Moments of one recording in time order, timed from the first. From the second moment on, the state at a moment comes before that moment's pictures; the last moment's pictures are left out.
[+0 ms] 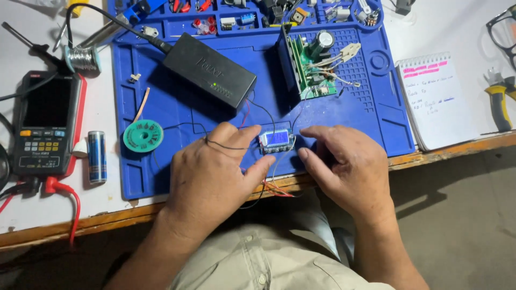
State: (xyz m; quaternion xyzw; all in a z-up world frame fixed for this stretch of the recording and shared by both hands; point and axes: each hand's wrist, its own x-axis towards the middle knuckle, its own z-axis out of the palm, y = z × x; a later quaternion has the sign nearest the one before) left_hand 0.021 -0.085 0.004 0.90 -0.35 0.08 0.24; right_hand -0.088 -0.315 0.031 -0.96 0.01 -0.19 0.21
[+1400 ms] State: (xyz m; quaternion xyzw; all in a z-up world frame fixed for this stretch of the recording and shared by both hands) left_hand 0.010 -0.081 -0.032 0.95 -0.23 -0.04 0.19; right_hand -0.094 -0.338 0.031 -0.93 -0.04 -0.20 0.29
